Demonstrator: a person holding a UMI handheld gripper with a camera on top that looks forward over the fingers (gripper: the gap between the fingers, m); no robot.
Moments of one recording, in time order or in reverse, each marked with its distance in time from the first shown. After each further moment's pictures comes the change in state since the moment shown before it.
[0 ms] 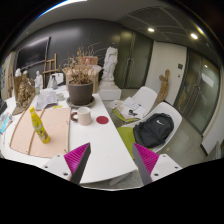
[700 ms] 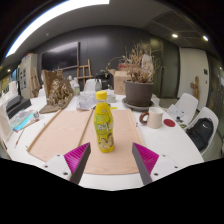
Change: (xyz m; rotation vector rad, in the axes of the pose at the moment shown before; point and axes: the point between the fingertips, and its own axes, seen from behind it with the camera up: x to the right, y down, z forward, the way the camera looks) arm -0.342 0.036 0.058 0.130 -0.333 -0.029
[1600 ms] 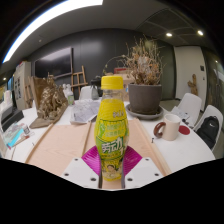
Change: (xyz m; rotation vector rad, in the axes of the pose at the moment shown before) arm -0.030 -0.049 0.135 0.076 0.030 0.076
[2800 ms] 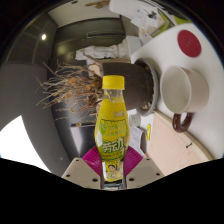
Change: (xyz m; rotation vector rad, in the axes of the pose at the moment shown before) arm 0.110 -0.176 0.097 -0.112 -0.554 1.472
